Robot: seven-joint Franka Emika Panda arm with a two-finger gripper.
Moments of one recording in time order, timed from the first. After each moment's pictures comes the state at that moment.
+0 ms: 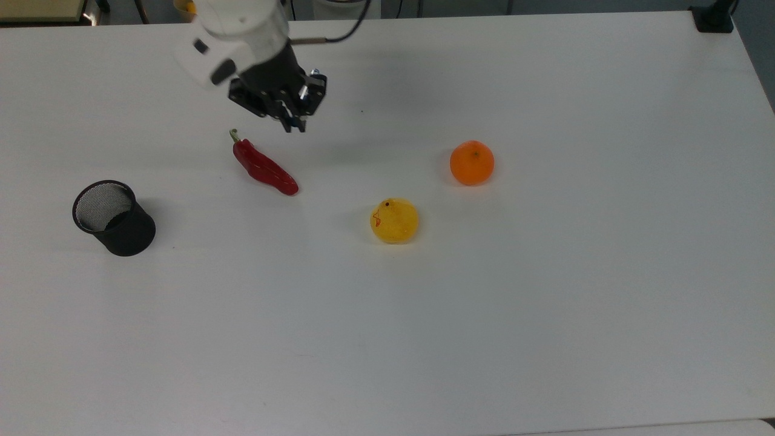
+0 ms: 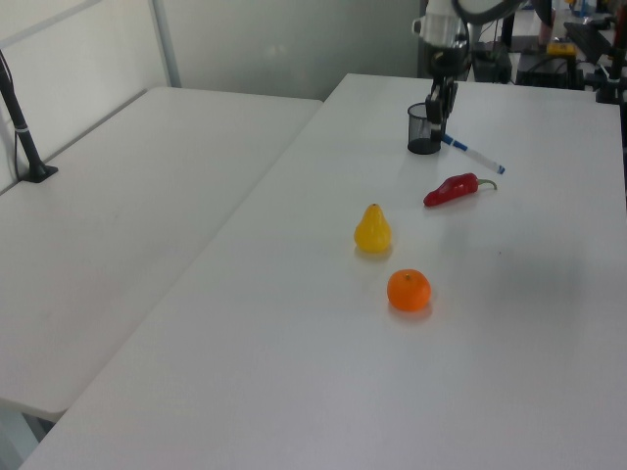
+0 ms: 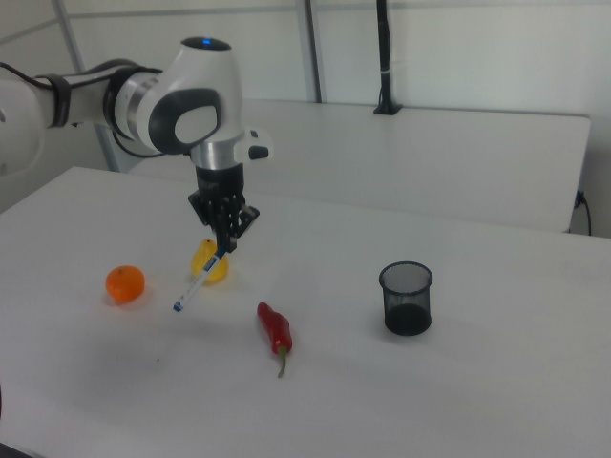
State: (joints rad) arm 0.27 0.26 -0.33 -1.64 0.21 1.86 -0.16
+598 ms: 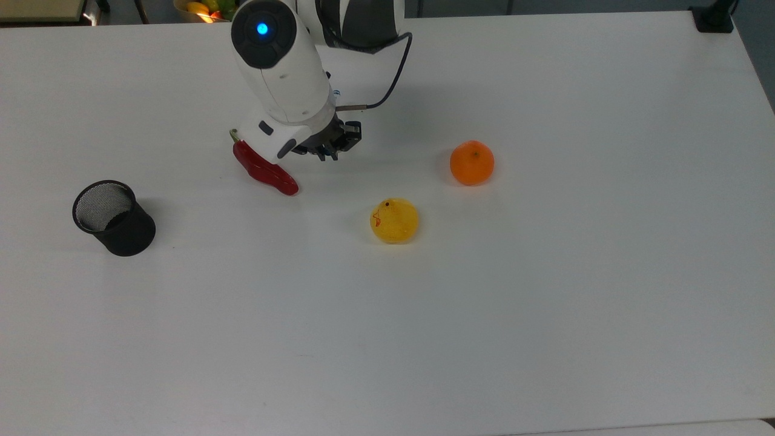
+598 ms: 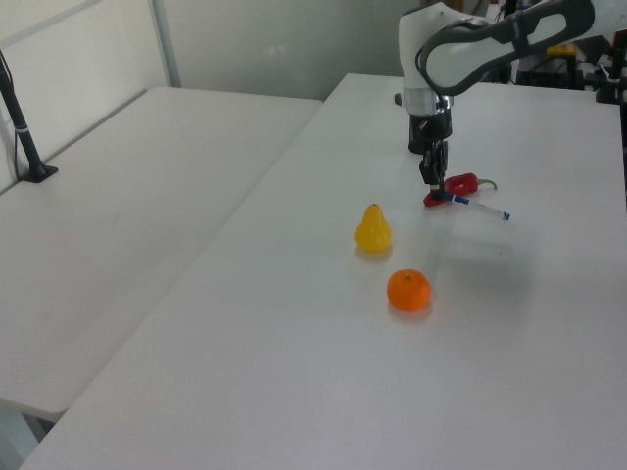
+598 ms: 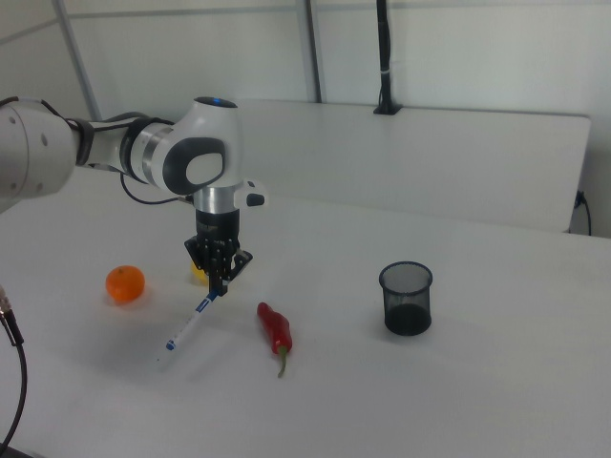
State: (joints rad) arm 0.30 0.42 -0.31 -1.65 0.21 1.86 -0.18
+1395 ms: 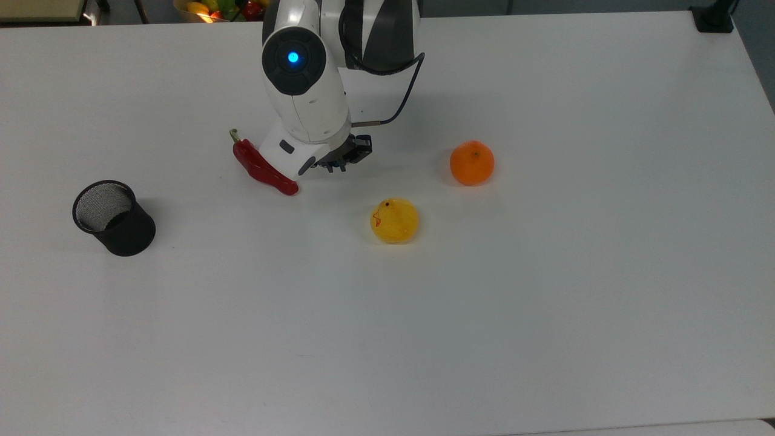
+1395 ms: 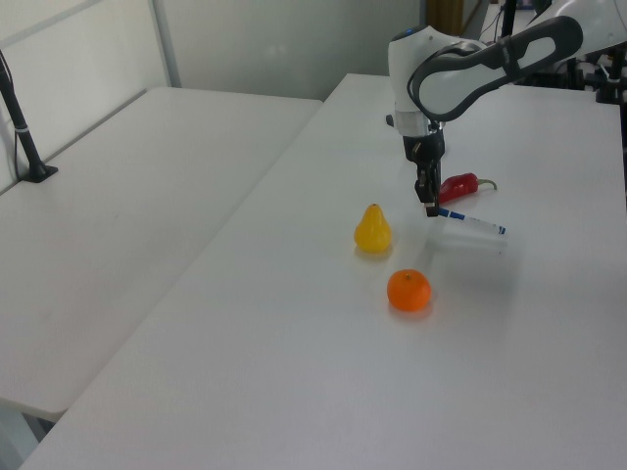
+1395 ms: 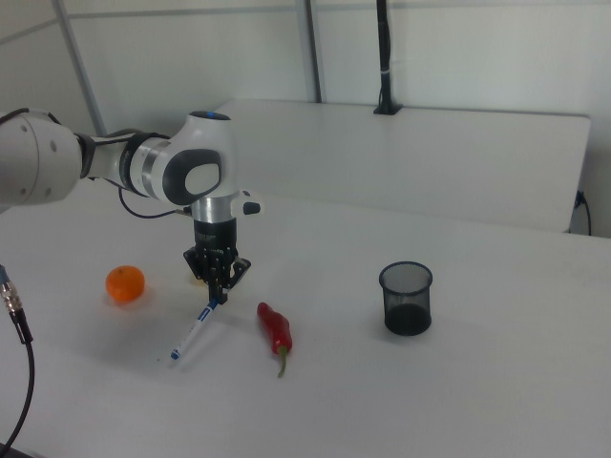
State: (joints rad) arm 0.31 0.47 -0.28 -1.65 0.17 1.90 -0.18
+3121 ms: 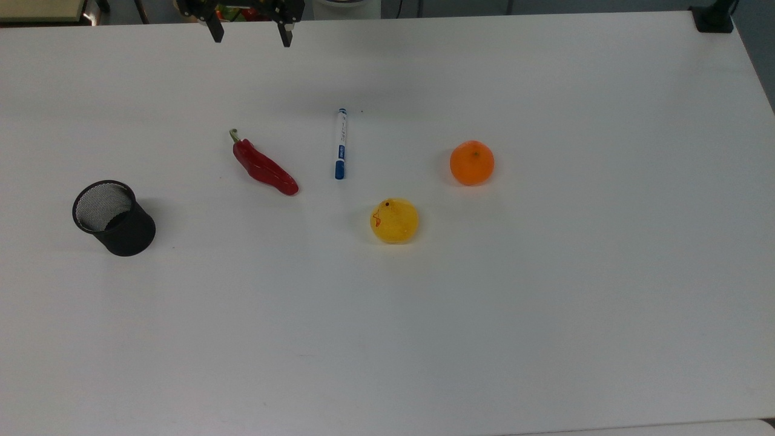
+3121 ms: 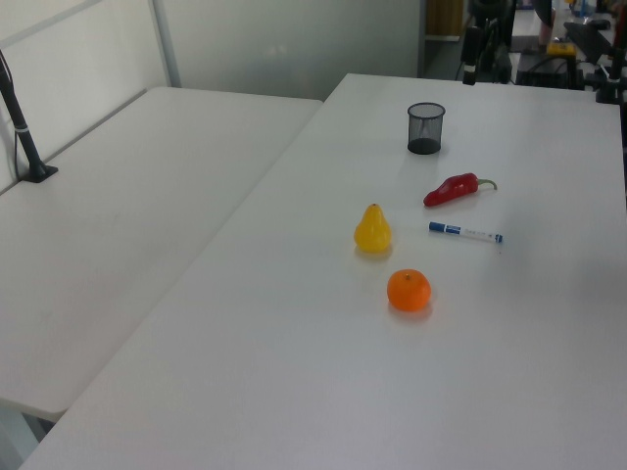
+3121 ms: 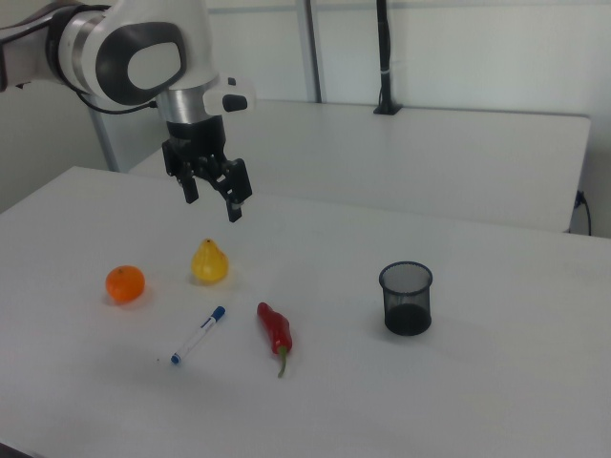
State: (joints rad) arm 0.17 0.01 -0.27 -1.70 0.08 1.75 -0.04
